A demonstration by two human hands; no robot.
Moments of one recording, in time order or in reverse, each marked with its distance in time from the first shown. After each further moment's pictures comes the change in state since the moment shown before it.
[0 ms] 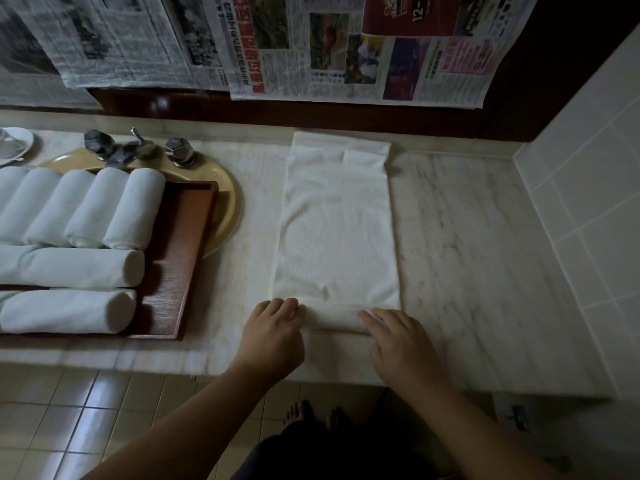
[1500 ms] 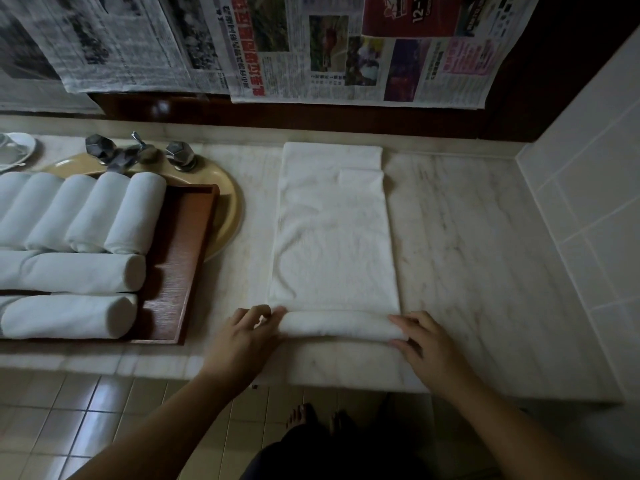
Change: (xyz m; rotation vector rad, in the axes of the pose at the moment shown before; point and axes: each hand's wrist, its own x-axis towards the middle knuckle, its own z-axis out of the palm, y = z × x) left_hand -0.031 -0.056 0.006 -0.018 0.031 -0.054; right_hand -0.015 0.058 0.005 0.465 -0.080 0.170
